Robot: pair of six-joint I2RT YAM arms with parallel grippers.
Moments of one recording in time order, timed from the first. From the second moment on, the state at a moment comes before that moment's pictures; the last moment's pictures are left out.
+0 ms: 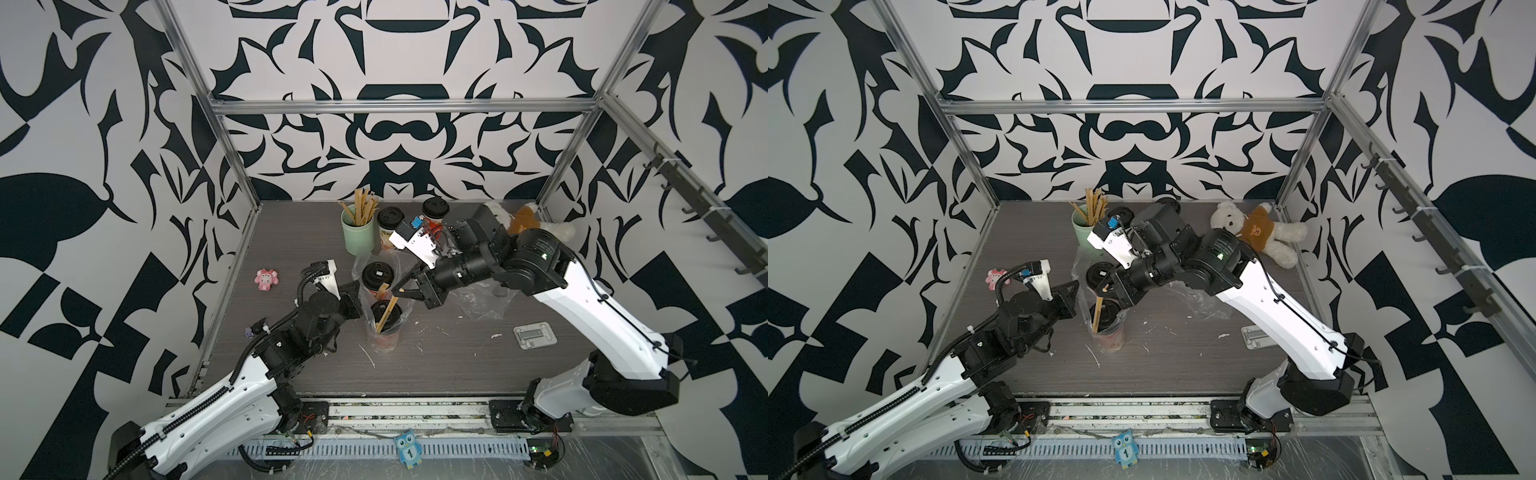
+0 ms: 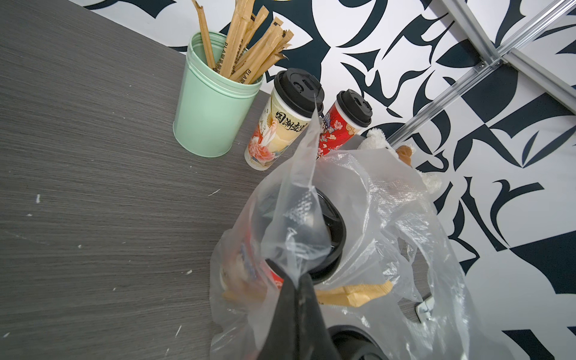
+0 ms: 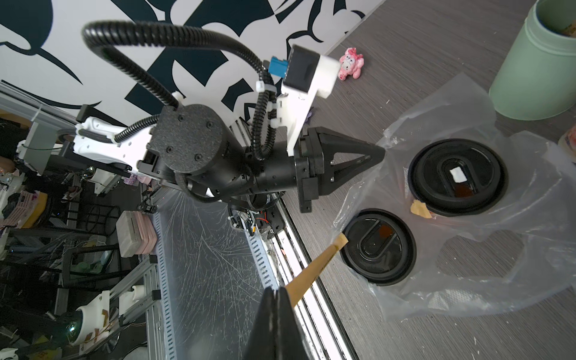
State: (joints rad) left arm -0.84 0.75 0.59 -0.18 -0.37 -0.74; right arm 0.95 1.48 1.92 -1.15 -0.48 0.29
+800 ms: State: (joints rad) left arm -0.84 0.75 0.59 -0.17 -0.36 -0.74; right arm 0.99 1.64 1.99 -1.24 -0.39 0.20
